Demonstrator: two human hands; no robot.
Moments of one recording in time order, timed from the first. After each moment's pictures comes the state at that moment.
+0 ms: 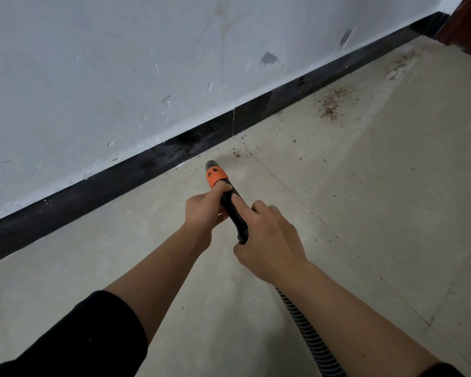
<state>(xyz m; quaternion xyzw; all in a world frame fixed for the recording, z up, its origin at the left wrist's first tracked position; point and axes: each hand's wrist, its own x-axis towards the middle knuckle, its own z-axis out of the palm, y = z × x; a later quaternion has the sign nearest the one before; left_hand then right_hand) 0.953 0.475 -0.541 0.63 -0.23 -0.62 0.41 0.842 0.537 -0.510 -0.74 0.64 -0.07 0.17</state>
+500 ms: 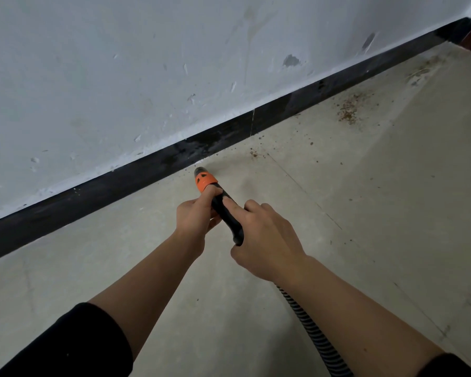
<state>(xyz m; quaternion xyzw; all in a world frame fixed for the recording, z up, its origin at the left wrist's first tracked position) 0.991 0.495 -0.537 0.66 -0.18 -0.58 0.45 0.870 0.538 -0.498 -0.80 0.58 -0.06 0.17</state>
